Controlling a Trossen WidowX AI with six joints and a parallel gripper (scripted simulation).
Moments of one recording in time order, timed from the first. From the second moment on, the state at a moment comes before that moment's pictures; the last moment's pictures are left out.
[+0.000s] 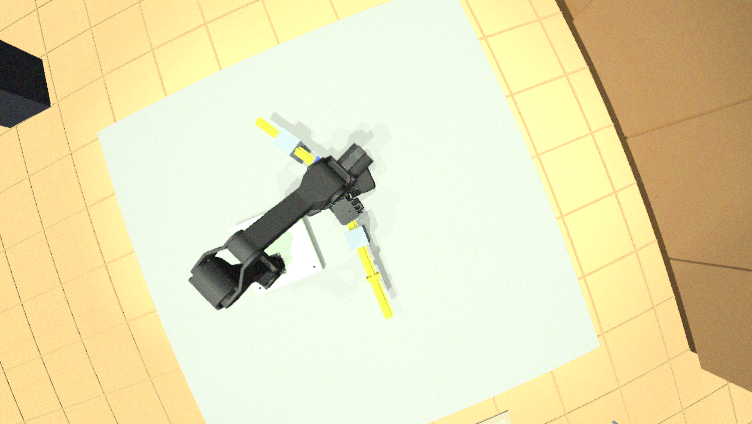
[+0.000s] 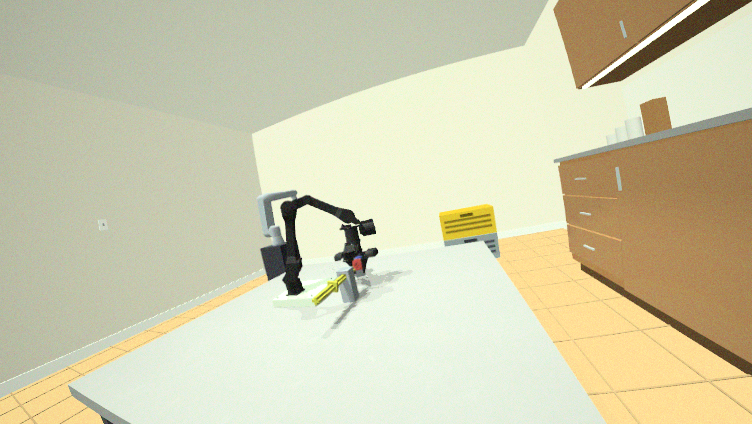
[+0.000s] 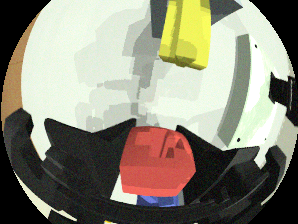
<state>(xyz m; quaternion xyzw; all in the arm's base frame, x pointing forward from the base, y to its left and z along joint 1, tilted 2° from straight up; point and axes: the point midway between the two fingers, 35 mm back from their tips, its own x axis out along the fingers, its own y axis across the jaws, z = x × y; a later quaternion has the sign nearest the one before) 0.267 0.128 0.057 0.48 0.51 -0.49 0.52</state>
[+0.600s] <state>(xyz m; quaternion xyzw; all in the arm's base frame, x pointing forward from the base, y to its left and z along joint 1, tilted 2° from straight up) 0.266 0.128 0.057 0.49 0.51 -0.50 0.51</state>
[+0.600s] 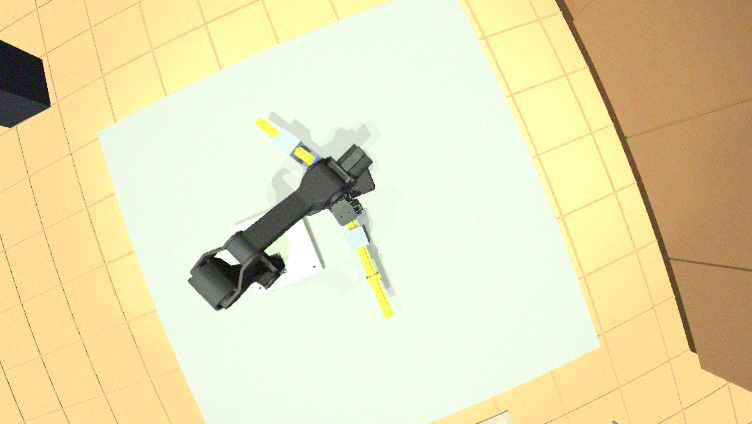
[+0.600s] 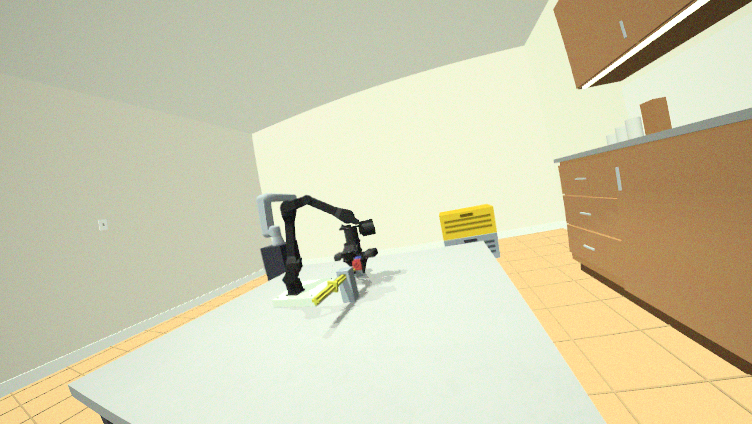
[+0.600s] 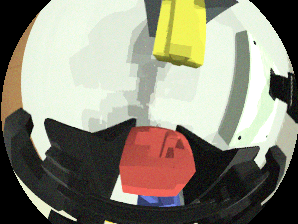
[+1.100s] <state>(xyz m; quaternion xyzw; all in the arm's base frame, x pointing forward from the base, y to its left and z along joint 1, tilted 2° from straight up) 0.266 0.128 0.057 0.49 0.51 -0.50 0.51</state>
